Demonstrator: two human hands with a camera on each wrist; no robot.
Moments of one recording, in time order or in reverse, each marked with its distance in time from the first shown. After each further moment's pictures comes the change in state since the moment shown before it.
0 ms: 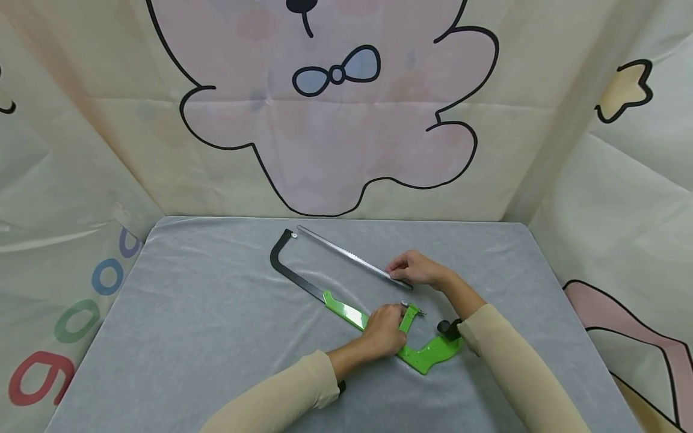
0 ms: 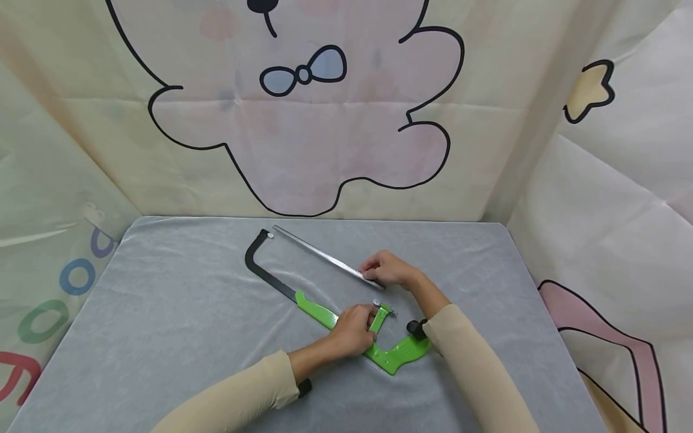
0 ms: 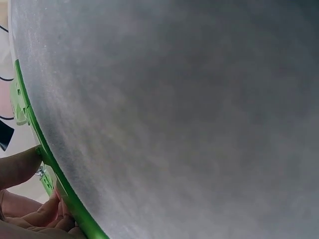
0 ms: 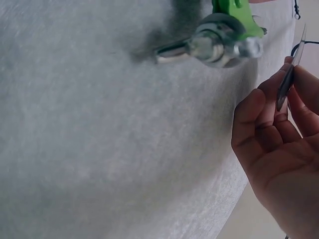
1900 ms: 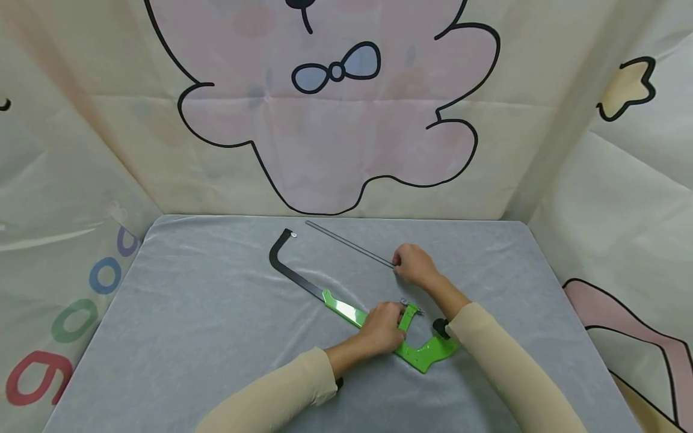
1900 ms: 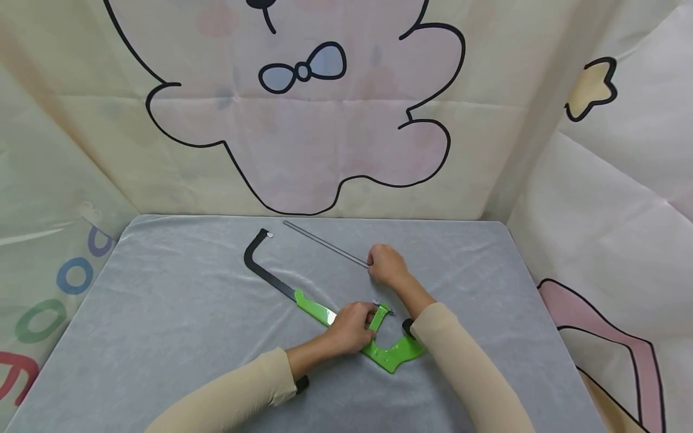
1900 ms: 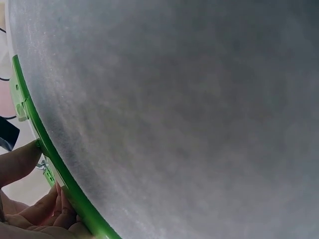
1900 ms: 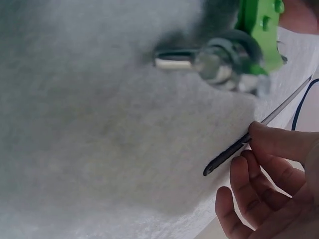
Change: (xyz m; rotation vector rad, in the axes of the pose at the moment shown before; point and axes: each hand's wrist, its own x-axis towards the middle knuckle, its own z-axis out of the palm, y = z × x) left_hand 0.004 -0.003 -0.004 -0.008 -0.042 -0.001; right_hand 0.012 -0.008 0.014 -0.594 0.360 0.003
